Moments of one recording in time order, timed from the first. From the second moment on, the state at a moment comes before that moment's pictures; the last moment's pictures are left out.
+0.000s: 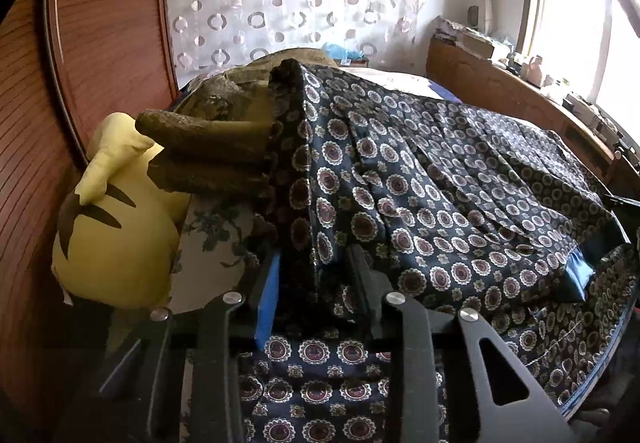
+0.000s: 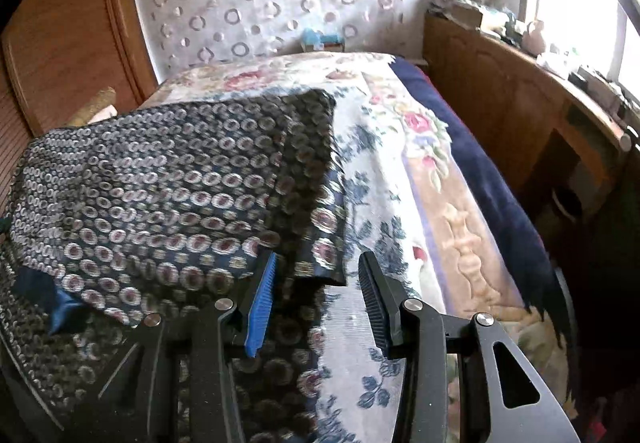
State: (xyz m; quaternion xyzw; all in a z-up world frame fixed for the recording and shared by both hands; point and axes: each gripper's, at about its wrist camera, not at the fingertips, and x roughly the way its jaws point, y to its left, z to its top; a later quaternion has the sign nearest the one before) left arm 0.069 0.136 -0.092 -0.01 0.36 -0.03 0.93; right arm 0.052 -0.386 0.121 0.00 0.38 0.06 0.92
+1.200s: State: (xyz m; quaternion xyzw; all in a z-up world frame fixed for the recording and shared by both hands) left arm 0.014 0.171 -0.066 -0.04 0.34 -0.04 0.94; right arm 0.001 -0.408 0.133 -0.01 0.37 0.13 0.92
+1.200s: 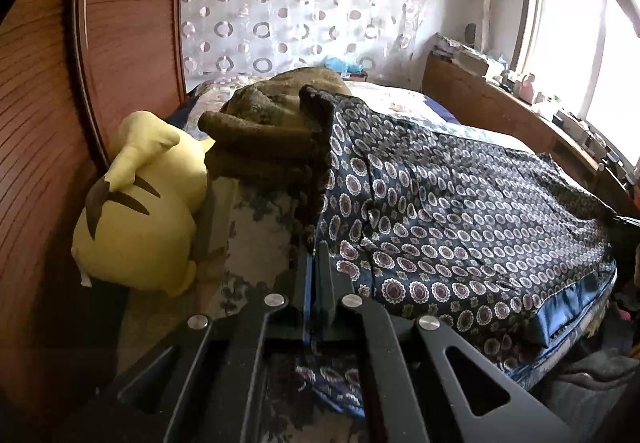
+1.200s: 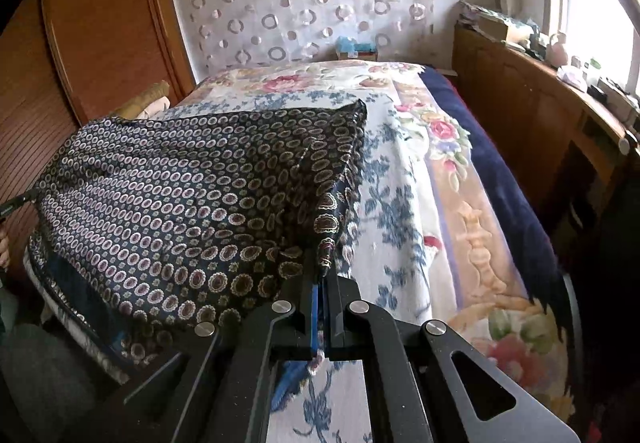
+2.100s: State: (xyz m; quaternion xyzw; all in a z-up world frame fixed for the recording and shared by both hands) left arm 0.003 0.173 -0.082 -0.02 0.33 0.01 0.94; right arm 0.034 -0.312 0.117 -0.07 0.34 0.15 0.92
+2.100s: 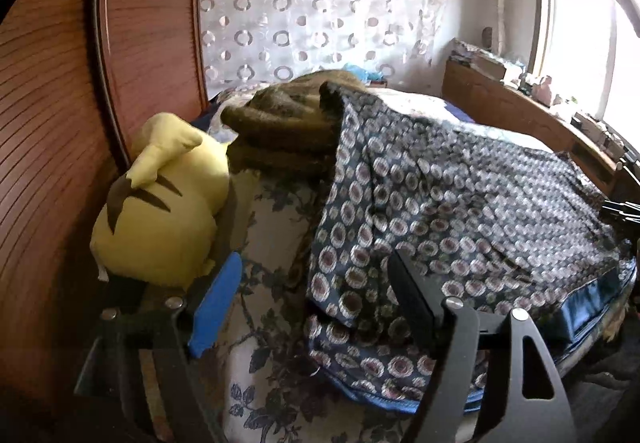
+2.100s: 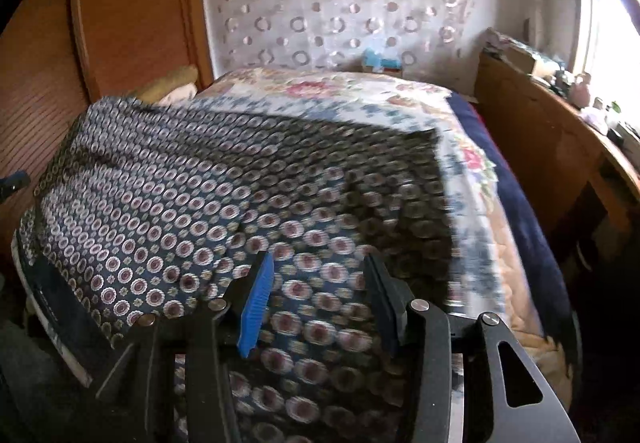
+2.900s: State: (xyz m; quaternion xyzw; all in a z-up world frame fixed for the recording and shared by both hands) left arm 0.005 0.171 -0.109 -0.04 0.37 0.00 0.93; right arm 0.040 -0.254 0.066 -0.10 0.37 0.18 0.91
